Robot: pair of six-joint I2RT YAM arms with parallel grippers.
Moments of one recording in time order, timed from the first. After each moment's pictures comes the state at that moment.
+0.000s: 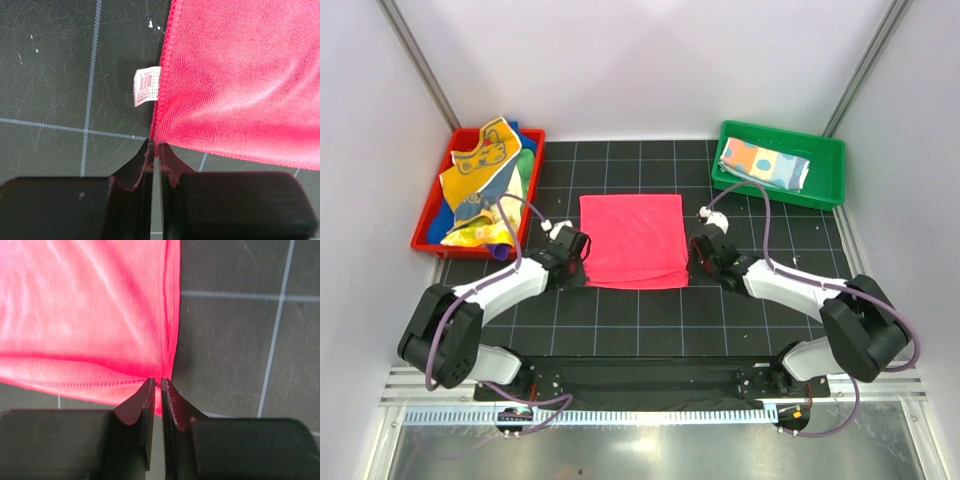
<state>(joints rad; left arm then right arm) -0.50 1.39 0.70 -0.39 -0.24 -0.68 0.65 1.41 0.72 -0.13 0.22 0.60</state>
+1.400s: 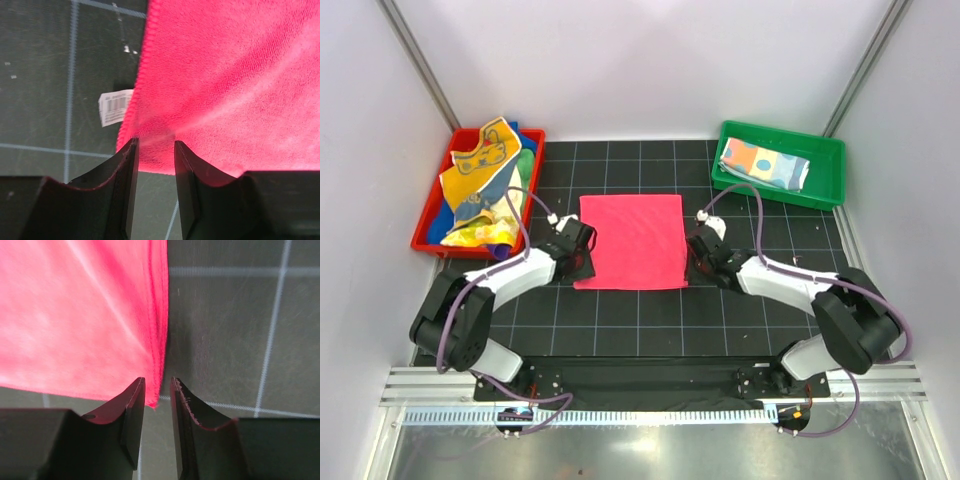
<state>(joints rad) -0.50 1.49 0.78 -0.37 -0.22 -0.68 0.66 1.46 0.72 -0.19 0.23 0.65</state>
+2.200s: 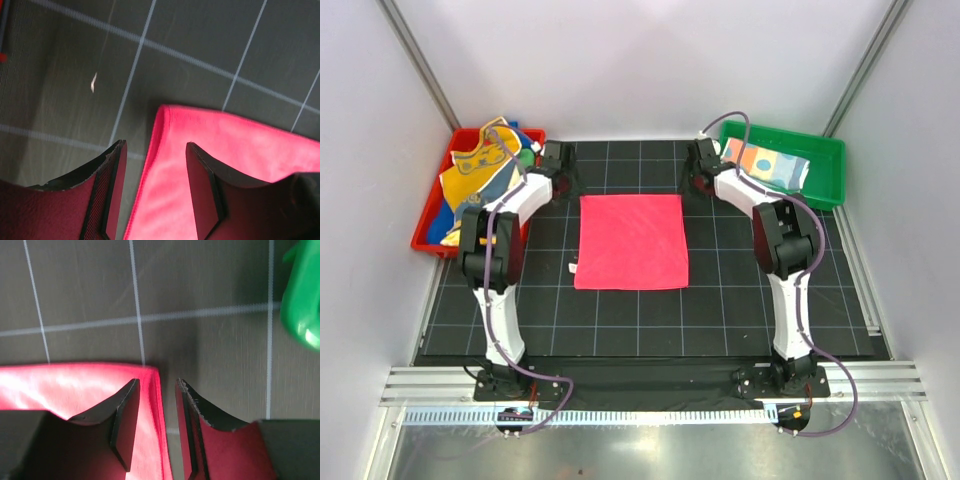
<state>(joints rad) -0.22 2.01 1.53 -0.41 -0.15 -0.56 0.35 2.18 1.68 -0.33 0.10 0.51</state>
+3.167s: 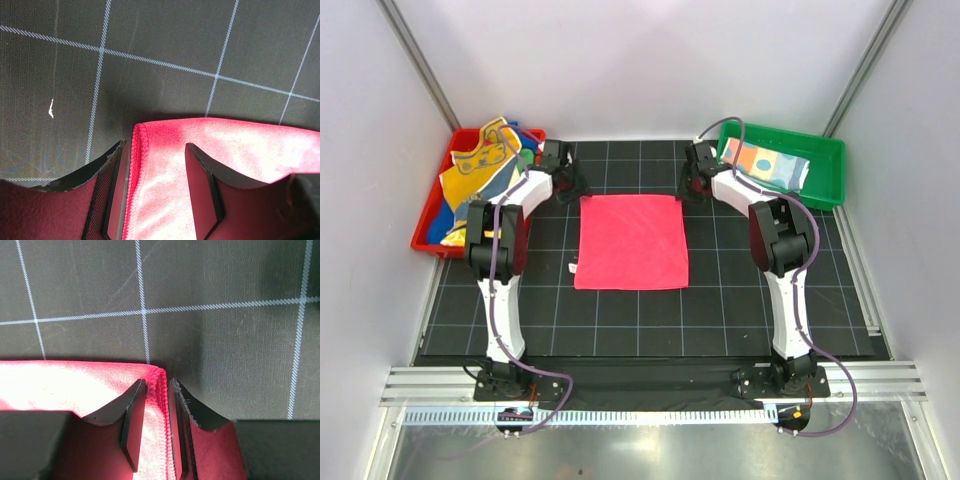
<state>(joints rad) -0.17 2.15 1.65 -0.39 0.07 -0.49 0.35 2.25 1.74 -0.37 0.04 0.51</state>
